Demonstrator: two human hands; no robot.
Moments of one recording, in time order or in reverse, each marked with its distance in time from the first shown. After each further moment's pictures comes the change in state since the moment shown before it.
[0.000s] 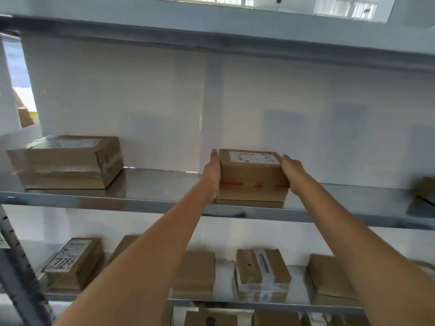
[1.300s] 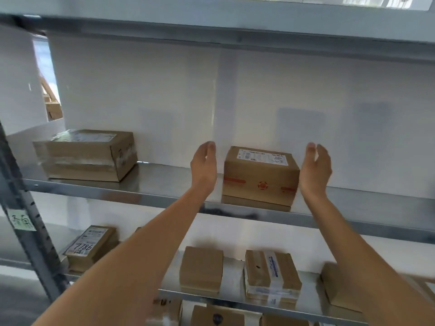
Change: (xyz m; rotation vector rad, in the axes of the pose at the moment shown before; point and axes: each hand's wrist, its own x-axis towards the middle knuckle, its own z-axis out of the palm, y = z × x) left_hand 0.019 -0.013 -0.027 0.163 0.418 0.493; right_hand -0.011 0.016 -0.005 0.088 0.299 -0.503
